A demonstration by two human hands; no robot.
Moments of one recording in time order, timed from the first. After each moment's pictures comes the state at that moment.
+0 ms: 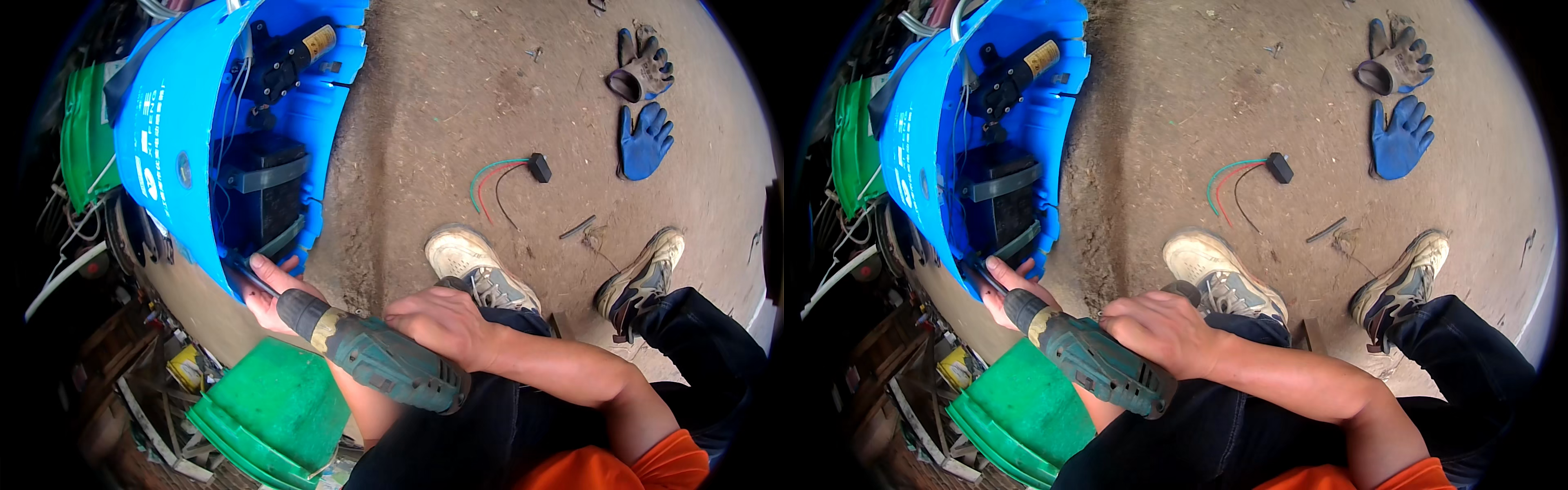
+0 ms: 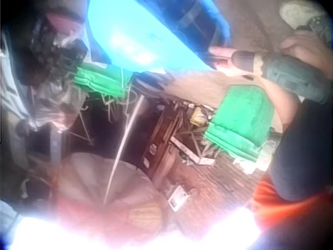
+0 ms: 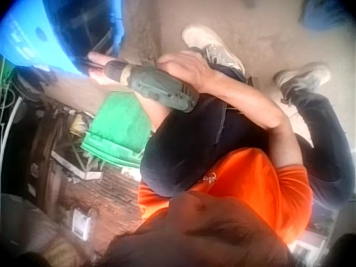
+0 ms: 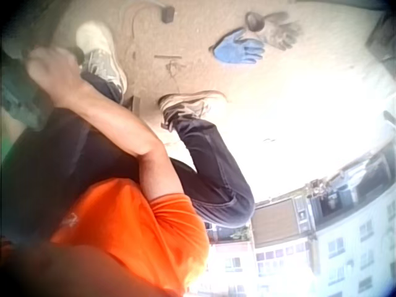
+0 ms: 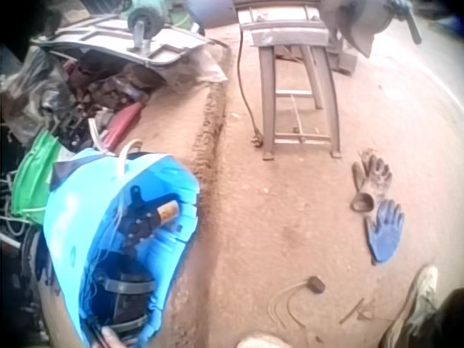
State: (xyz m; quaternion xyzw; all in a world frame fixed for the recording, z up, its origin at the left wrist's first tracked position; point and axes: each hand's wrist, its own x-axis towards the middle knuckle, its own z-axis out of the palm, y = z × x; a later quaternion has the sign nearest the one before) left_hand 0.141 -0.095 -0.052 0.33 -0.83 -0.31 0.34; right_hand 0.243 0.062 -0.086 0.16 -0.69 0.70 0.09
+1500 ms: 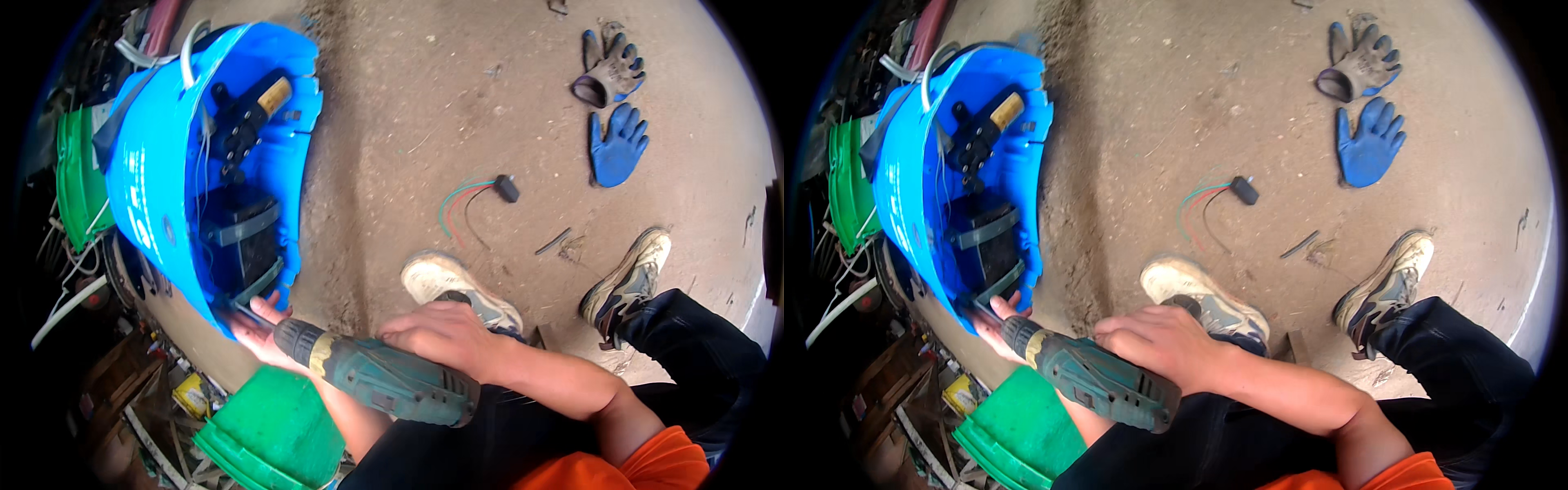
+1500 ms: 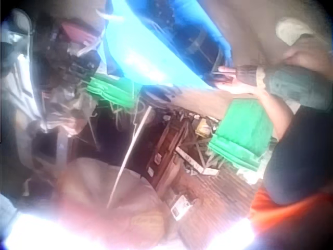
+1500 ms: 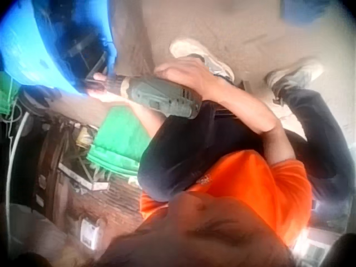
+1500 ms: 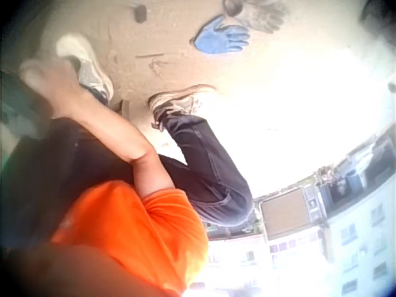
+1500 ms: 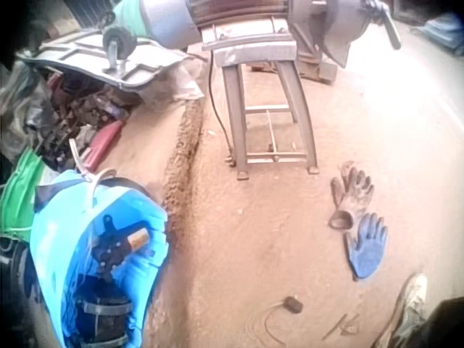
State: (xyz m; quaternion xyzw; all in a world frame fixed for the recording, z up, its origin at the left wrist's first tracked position) left_hand 0.152 -0.107 -0.069 0.22 -0.85 -0.35 0.32; right_hand 0.236 0.116 -0.081 0.14 -0.68 0.72 0.07
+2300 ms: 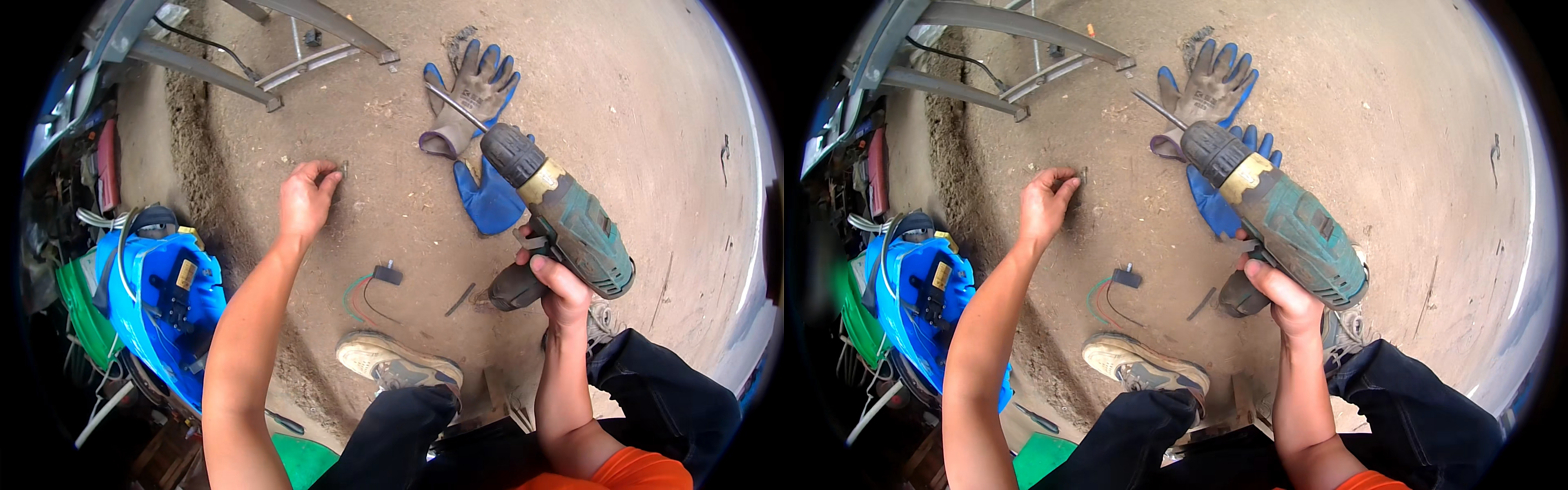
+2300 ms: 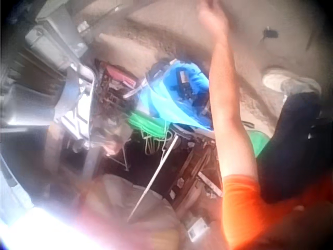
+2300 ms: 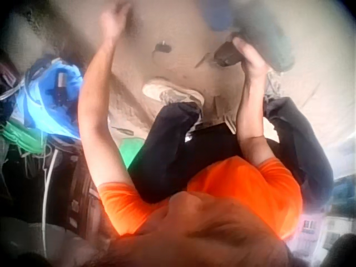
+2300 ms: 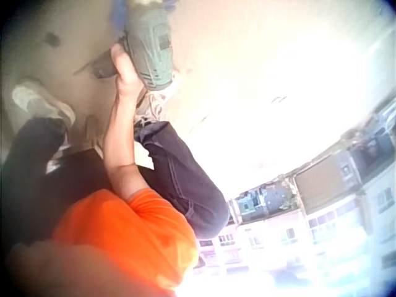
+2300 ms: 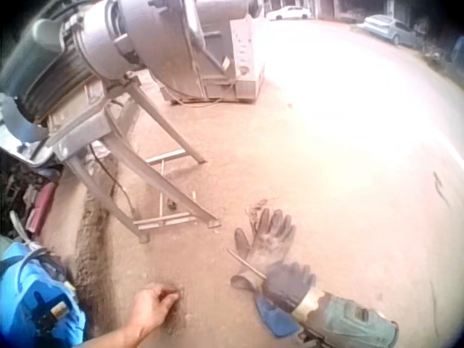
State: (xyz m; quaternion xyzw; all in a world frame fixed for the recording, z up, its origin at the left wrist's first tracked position) left_hand -0.022 0.180 -0.204 -0.28 -0.92 -0.21 -0.19; right_hand 0.291 0.364 -0.145 -0.41 -0.42 0.78 0.23
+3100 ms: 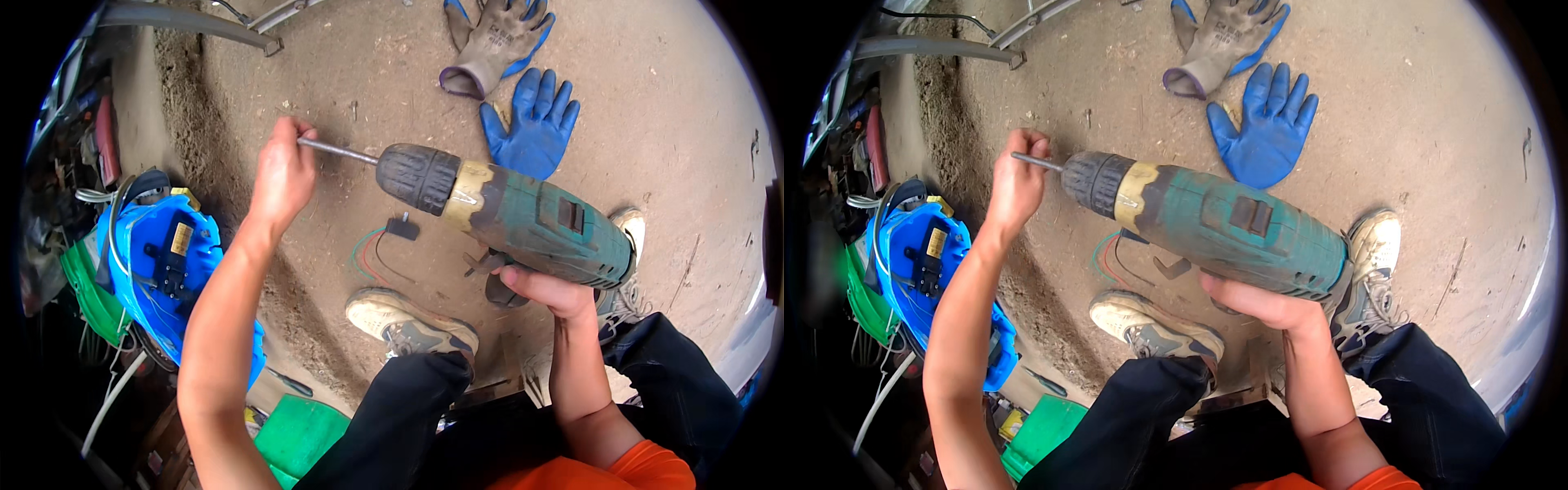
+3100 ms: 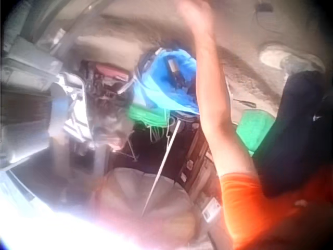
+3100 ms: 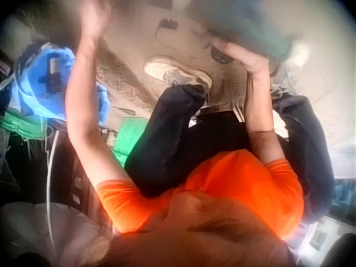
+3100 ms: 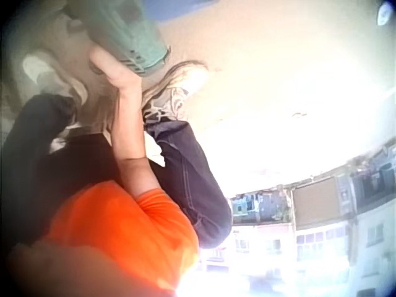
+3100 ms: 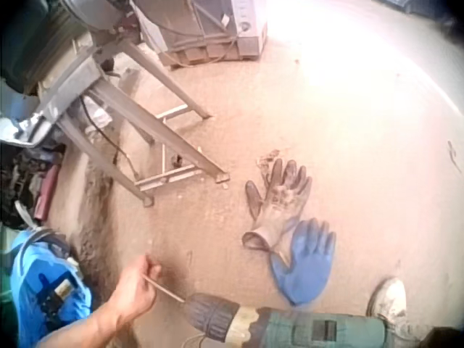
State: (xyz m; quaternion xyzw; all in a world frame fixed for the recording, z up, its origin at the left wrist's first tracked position) left_hand -0.021 0.156 -0.168 -0.36 -0.90 -0.15 -0.18; right_hand 0.299 0.336 -0.154 -0.31 -0.49 0.81 0.00
